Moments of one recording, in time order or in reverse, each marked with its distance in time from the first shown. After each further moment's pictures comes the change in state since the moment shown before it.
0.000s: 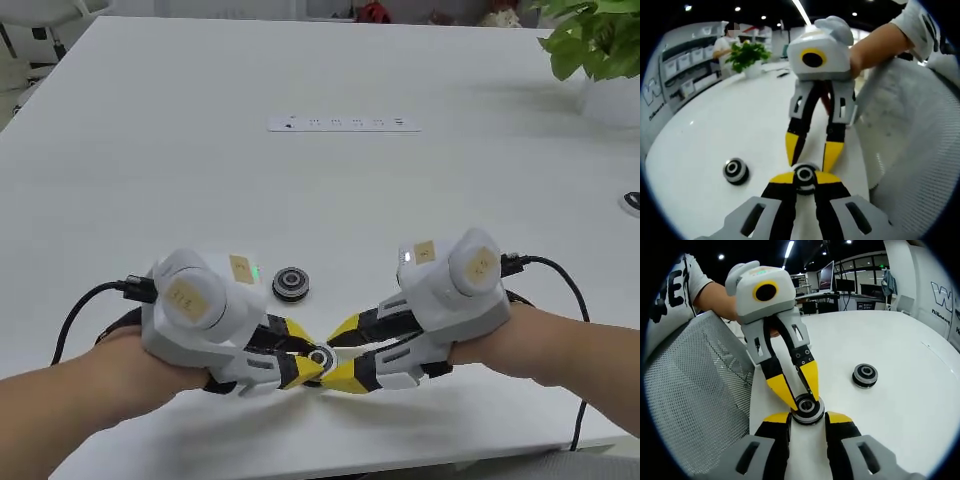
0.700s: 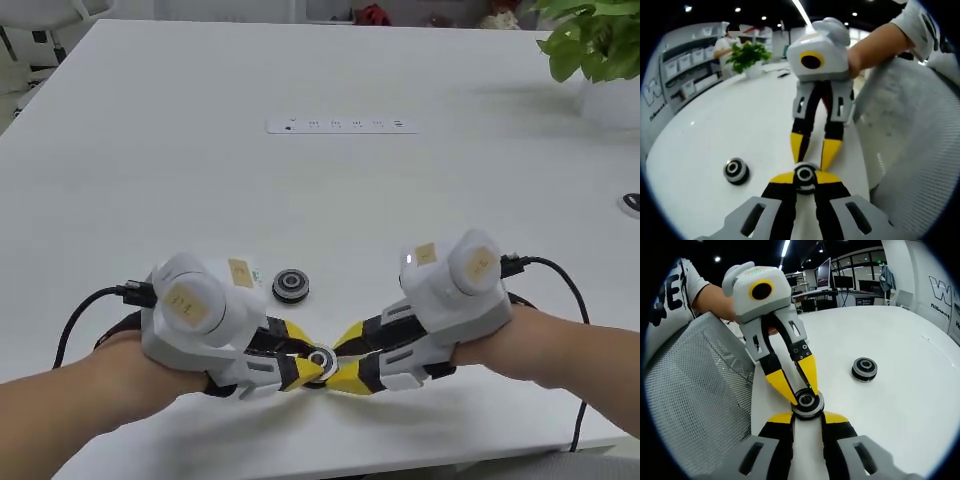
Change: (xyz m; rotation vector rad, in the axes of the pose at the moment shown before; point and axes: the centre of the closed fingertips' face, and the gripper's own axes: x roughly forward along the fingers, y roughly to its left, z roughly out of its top) left arm 0.000 0.001 0.000 0.005 -0.002 0.008; right arm -0.003 0.000 -0.007 0.035 0.021 0.012
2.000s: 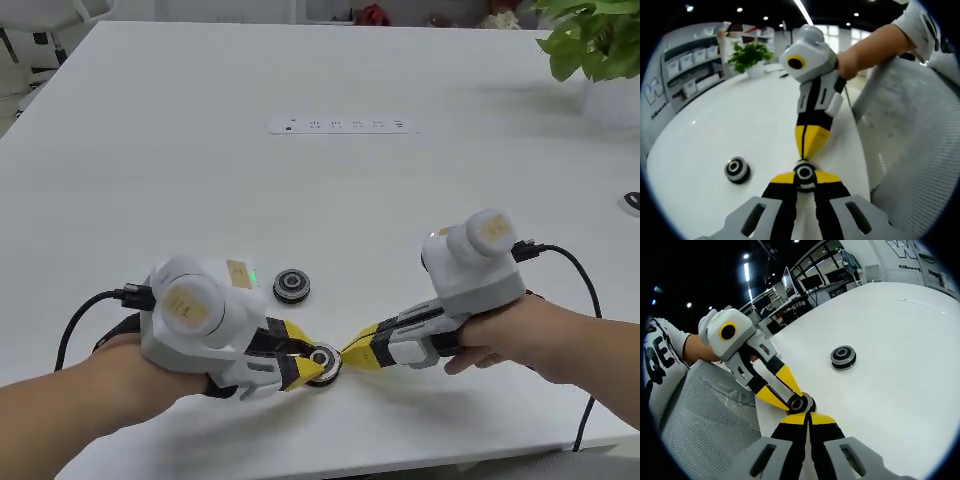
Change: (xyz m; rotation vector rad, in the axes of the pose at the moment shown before) left arm 0.000 0.001 0.000 -0.006 -0.001 0.015; right arm -0.013 -0.015 0.003 0.386 -0.086 0.014
